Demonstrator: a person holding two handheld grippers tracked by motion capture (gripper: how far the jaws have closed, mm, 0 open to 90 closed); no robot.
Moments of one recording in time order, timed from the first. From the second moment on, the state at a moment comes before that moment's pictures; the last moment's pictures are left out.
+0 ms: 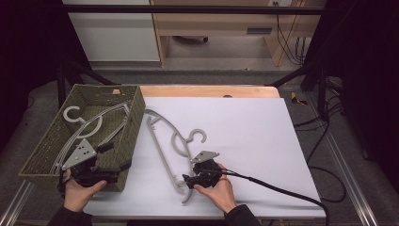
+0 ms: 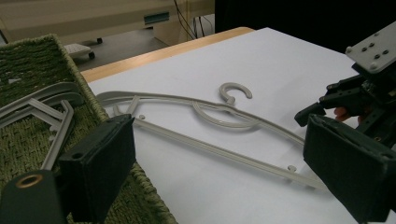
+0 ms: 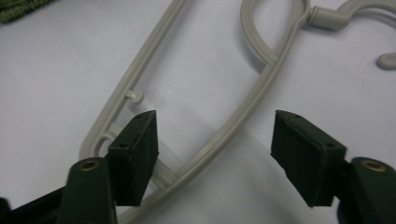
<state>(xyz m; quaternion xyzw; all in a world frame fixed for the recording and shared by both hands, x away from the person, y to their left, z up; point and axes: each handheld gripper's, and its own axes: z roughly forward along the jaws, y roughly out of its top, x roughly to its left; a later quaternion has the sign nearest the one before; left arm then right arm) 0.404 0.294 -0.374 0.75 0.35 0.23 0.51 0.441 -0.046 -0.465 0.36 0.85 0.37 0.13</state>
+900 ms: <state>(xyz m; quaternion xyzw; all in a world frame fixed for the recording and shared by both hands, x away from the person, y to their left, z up) 0.404 0.295 -0.375 0.75 0.35 0.23 0.51 0.448 -0.084 -0.461 0.45 0.84 0.29 0.05</state>
